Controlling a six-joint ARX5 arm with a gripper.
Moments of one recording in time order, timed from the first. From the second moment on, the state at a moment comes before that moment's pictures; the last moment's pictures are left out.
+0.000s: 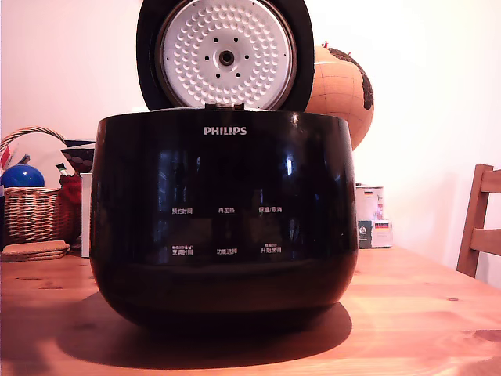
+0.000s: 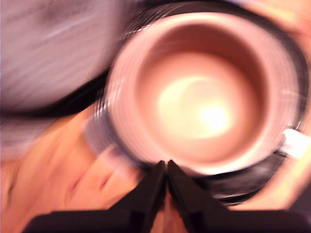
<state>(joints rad) -0.62 1.53 1.88 -1.36 -0.11 0.23</state>
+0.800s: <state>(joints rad) -0.13 1.43 1.89 -0.75 0.19 0.21</state>
